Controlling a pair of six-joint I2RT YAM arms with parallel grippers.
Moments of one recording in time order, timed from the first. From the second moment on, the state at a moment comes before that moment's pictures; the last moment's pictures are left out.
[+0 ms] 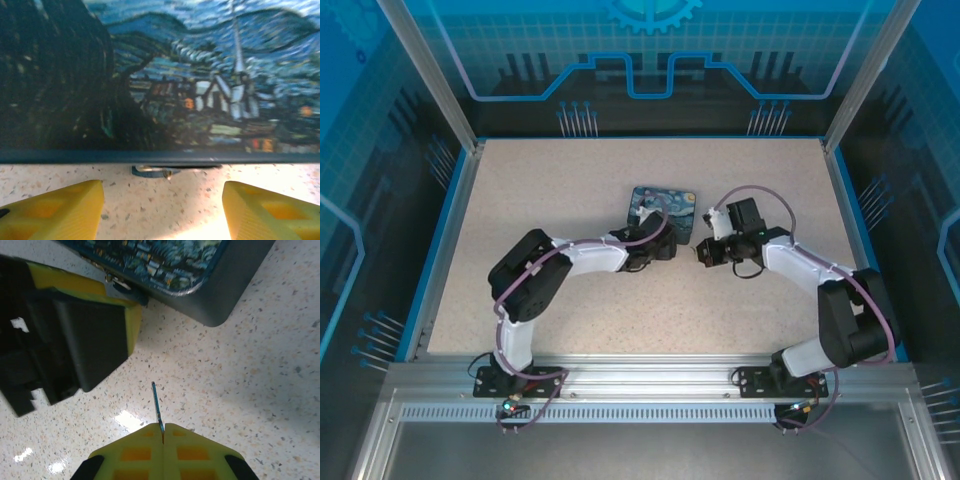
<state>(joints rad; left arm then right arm) -0.76 1.97 1.18 -0.11 -0.26 -0.67 0.30 1.46 0.83 -0.38 -0.42 0.15</state>
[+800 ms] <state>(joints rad) -0.78 2.07 1.15 0.12 -0.43 -0.58 0.25 1.44 0.85 -0.41 -0.44 0.11</state>
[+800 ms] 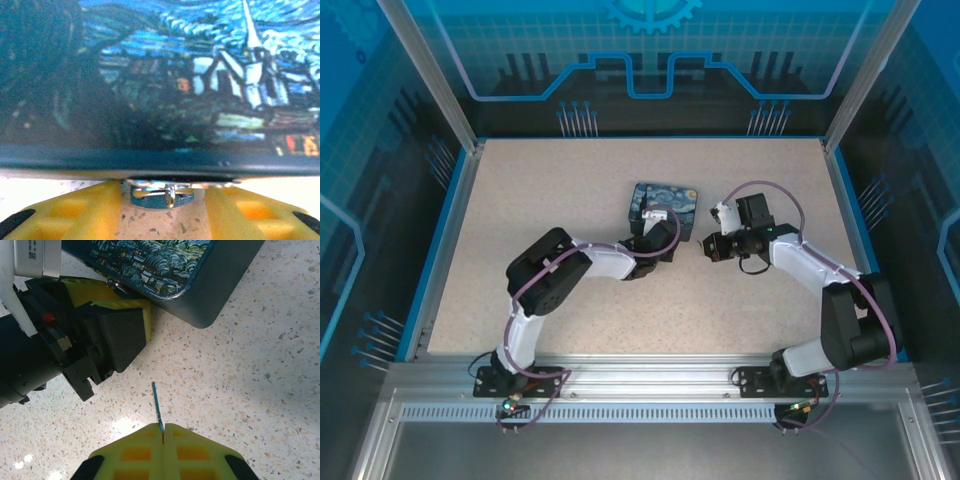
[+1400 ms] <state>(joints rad) -0.78 2.08 1.22 -0.01 -0.41 -0.58 0.25 1.44 0.85 -0.41 -0.44 0.11</state>
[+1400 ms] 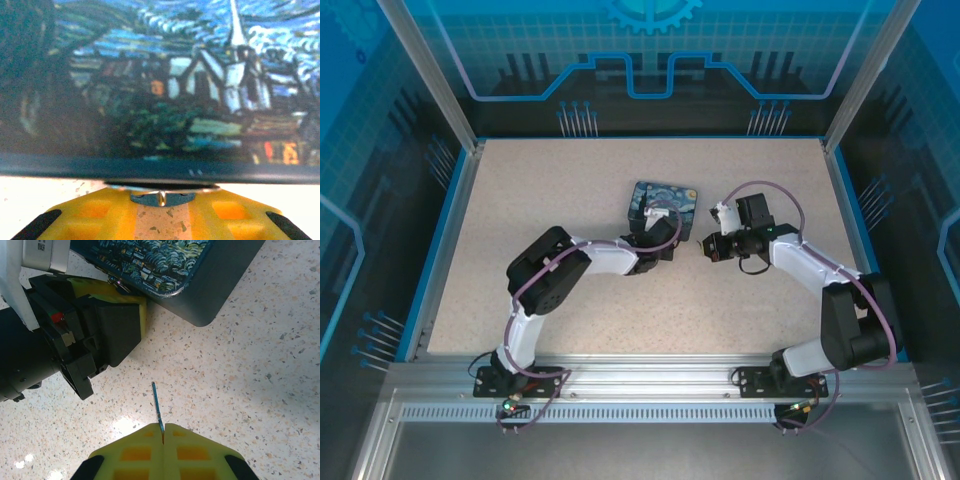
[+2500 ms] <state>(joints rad) -0.74 2.01 1.30 -0.27 -0.23 -0.73 0.32 1.41 0.71 -0.30 -0.44 0.12</state>
